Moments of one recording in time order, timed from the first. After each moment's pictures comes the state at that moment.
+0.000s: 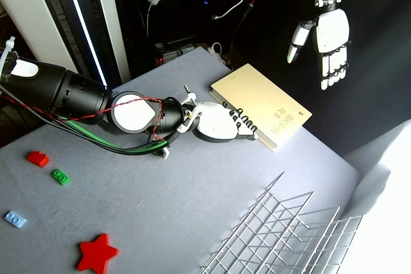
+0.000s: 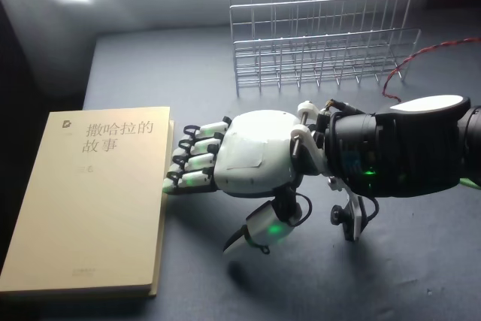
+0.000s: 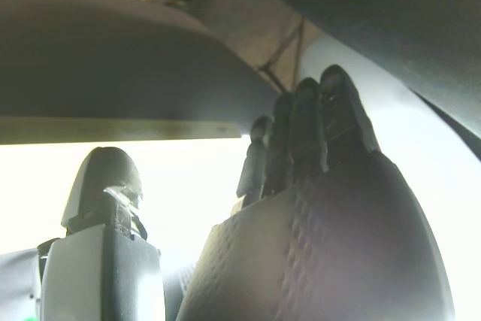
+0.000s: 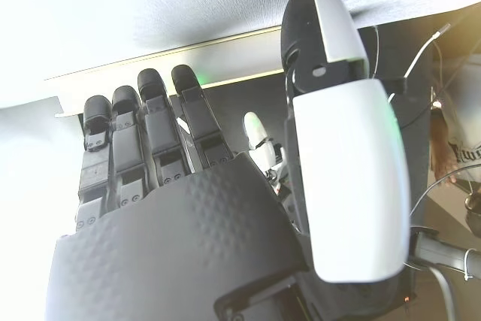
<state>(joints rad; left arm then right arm) 0.38 -0.73 1.32 -0.07 0.34 1.01 -0.39 -1.54 1.47 -1.20 0.31 -0.17</state>
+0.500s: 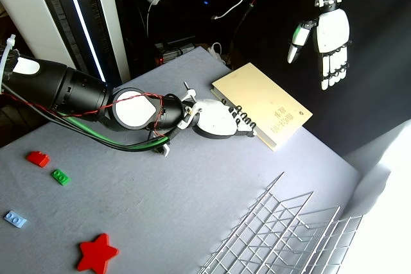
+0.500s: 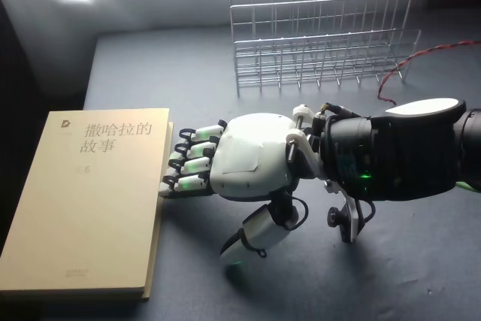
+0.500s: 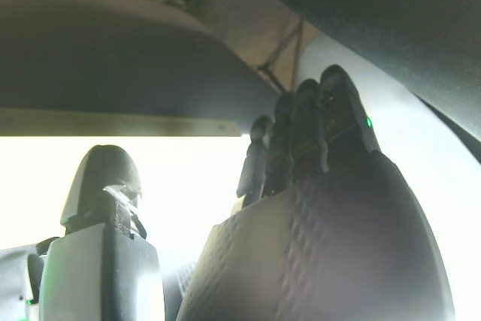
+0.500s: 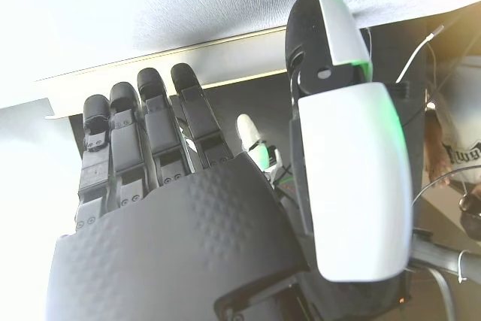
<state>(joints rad) 0.38 -0.74 1.33 -0.07 0.34 1.00 -0.39 -1.55 1.46 -1.20 0.30 -0.19</state>
